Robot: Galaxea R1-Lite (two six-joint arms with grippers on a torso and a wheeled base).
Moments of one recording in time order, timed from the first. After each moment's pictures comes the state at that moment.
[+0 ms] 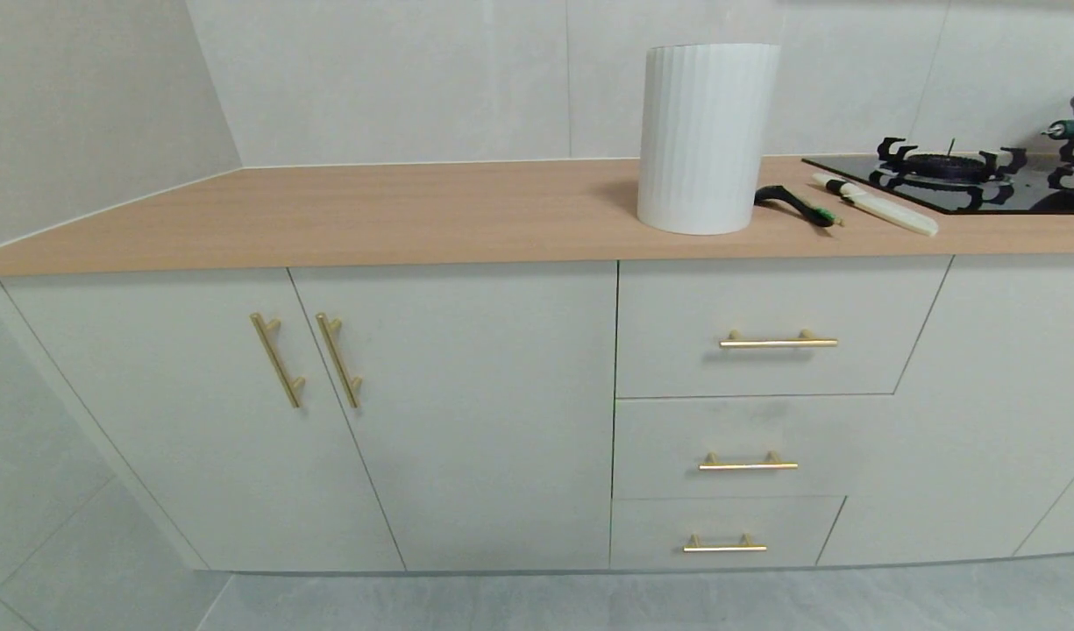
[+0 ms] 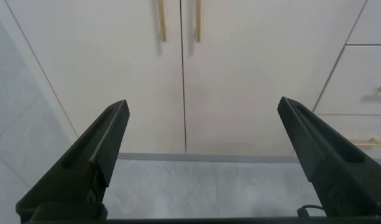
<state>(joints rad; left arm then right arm) 0.00 0.00 0.00 -0.01 0.03 0.00 0.00 0.00 0.00 -0.02 0.03 -0.07</state>
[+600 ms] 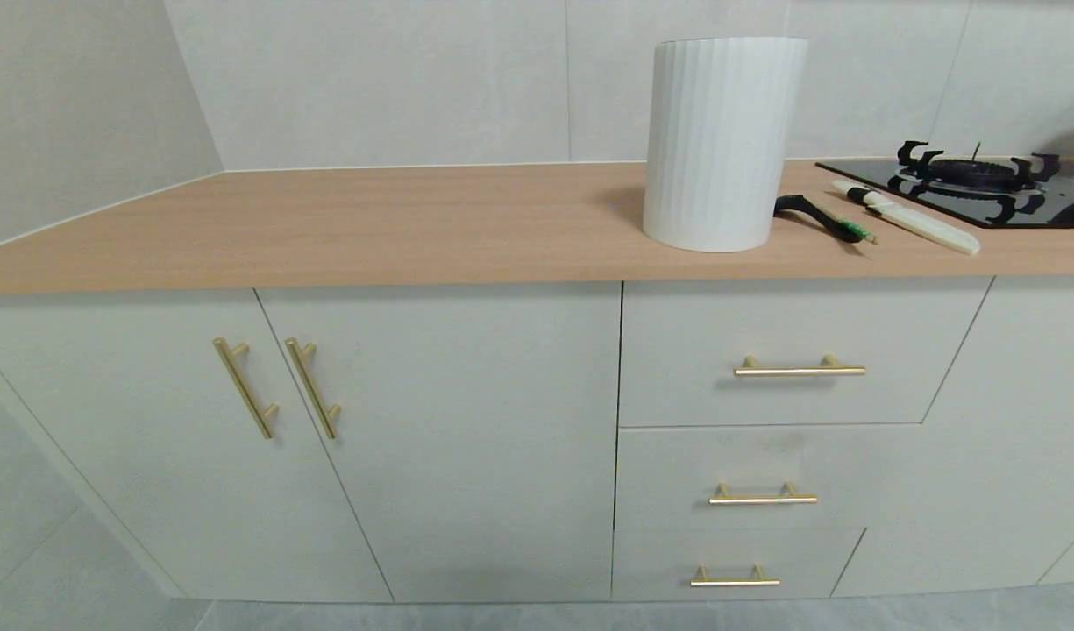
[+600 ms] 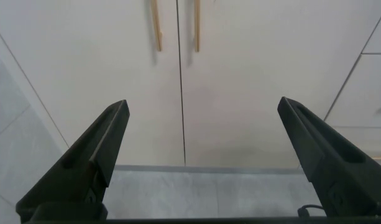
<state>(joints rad) 0.00 0.00 0.00 -0.01 0.03 0.00 0.00 0.00 0.00 -0.02 0.03 -0.08</state>
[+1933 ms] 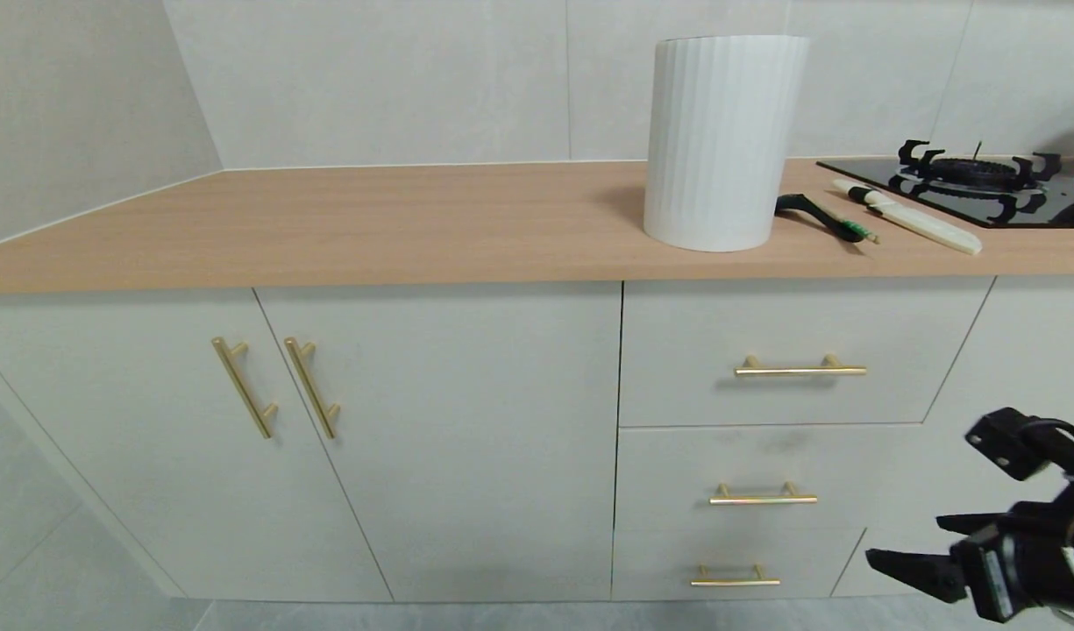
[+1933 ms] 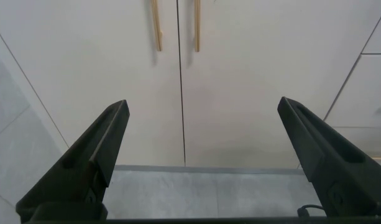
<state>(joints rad) 0.00 0.00 0.00 -0.01 0.03 0.00 0.17 1.36 -0.40 -0.23 0.19 -0.07</state>
